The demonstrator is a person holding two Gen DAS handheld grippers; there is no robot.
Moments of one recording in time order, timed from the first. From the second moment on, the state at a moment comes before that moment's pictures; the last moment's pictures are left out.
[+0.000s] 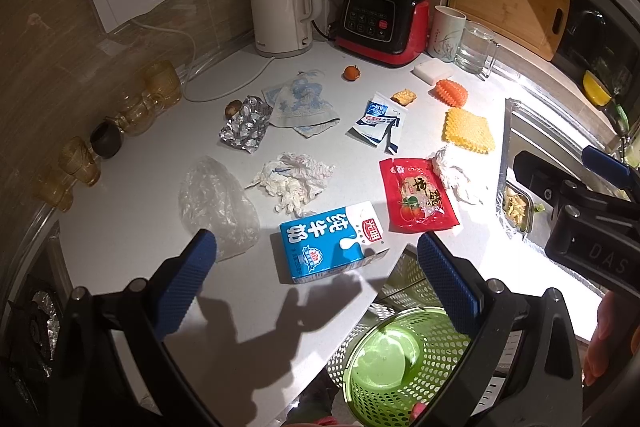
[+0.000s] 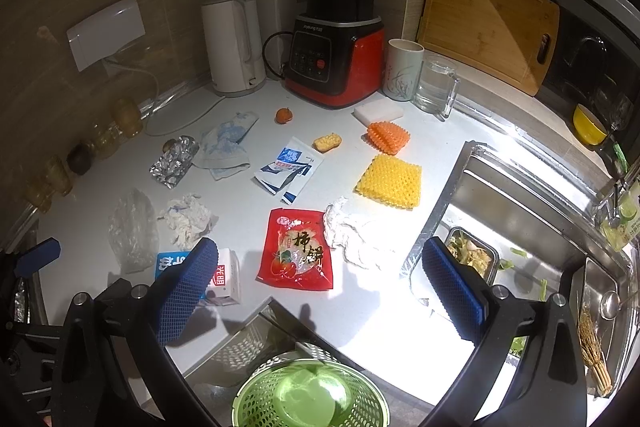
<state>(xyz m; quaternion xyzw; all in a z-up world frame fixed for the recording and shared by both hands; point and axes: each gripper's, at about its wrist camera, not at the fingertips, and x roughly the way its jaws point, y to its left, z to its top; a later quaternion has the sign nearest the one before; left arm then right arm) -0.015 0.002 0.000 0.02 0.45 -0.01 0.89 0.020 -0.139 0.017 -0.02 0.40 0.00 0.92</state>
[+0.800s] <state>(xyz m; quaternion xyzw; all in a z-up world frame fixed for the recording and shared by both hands) -0.014 0.003 -0.002 0.02 0.45 -0.01 0.89 0.021 -0.138 0.018 -0.02 0.40 0.00 0.92</state>
